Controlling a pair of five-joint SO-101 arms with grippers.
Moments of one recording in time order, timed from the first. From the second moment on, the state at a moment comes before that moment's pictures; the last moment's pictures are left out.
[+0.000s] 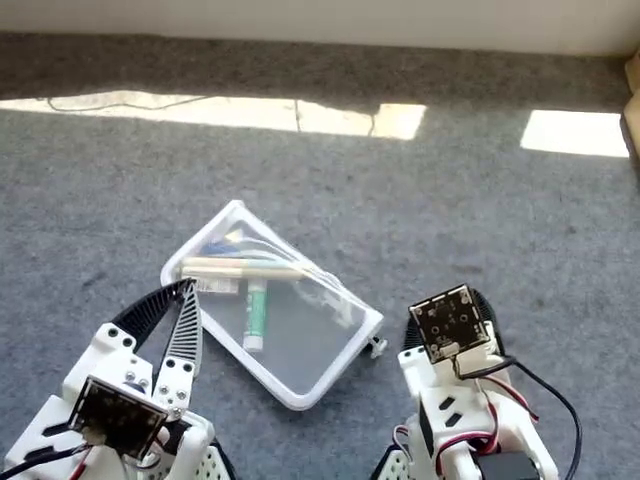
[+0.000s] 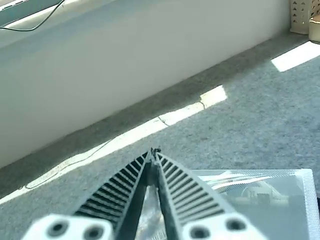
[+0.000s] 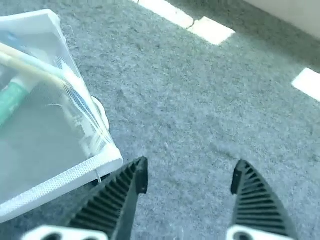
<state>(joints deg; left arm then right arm) 14.4 -104.1 44.2 83.0 -11.6 -8.0 -104.4 61.8 85.9 21.9</state>
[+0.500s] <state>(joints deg) 9.1 -104.0 68.3 72.0 -11.6 -8.0 -104.3 85.9 69.1 21.9</state>
